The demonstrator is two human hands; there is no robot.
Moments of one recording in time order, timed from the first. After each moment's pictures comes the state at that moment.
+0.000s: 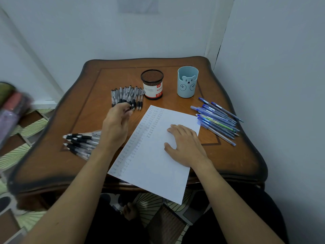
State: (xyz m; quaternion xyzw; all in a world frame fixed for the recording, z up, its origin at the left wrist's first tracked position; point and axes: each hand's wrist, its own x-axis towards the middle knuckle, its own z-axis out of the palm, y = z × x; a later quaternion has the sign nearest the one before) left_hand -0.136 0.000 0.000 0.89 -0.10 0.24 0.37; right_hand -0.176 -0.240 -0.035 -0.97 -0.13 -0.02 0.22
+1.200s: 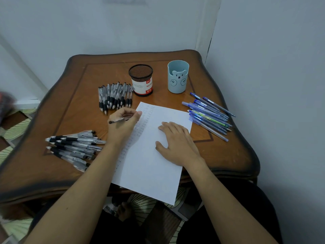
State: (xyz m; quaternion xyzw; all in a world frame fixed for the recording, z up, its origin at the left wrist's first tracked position) left_hand -0.113 -0.041 -0.026 0.80 0.01 0.10 0.59; right_hand -0.175 -0.239 -0.038 -0.97 -0.13 -0.02 0.21
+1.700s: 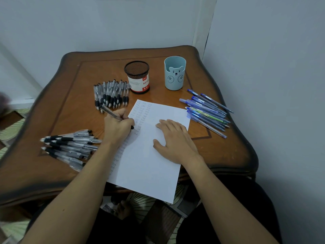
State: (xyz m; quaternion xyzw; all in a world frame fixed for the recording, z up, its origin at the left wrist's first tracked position) left_hand -0.111 -0.040 -0.028 0.82 0.03 0.09 0.57; right_hand -0.176 -0.239 -0.039 -0.97 -0.13 -0.03 0.21
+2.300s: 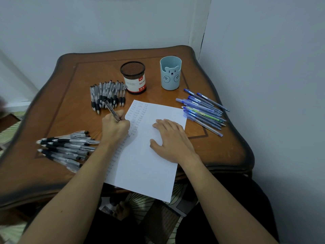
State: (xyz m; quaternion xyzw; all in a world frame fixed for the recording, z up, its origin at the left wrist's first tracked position) left_hand -0.109 -0.037 -0.033 0.86 0.00 0.10 0.50; right_hand -0.177 -0.239 -0.037 -0.97 -0.13 -0.03 0.22
